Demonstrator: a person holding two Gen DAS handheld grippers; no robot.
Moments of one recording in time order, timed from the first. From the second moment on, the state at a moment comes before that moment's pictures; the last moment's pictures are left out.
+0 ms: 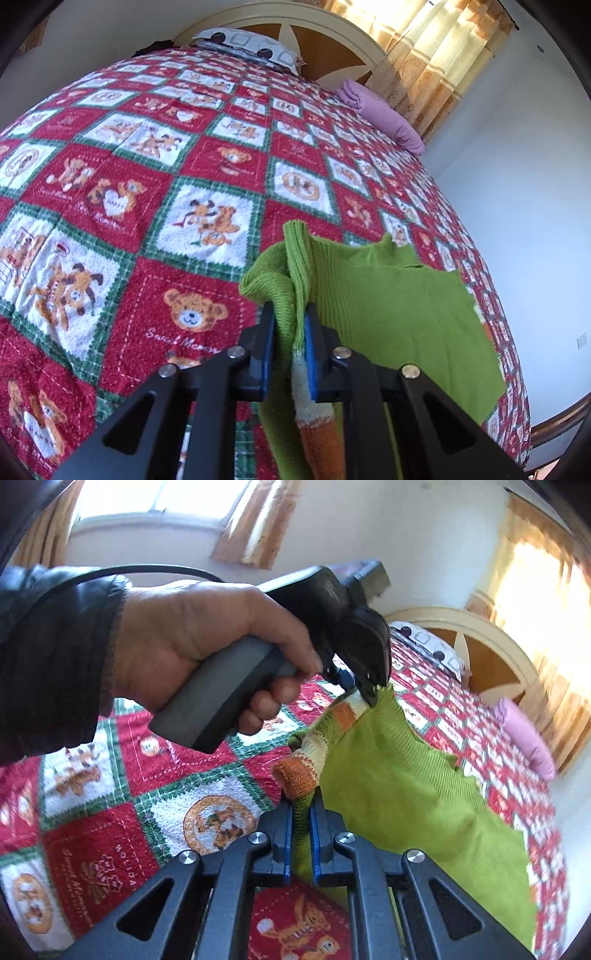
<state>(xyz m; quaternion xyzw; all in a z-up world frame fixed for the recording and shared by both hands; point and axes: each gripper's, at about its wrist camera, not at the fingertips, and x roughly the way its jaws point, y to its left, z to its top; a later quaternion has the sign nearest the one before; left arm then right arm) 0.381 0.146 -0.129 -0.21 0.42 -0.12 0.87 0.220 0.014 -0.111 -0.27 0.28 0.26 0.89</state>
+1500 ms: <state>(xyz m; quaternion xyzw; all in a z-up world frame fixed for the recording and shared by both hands) 0.374 0.022 -0.046 -0.10 0.36 -0.12 0.92 0.240 -0.128 -0.084 -0.07 0.30 0.22 0.93</state>
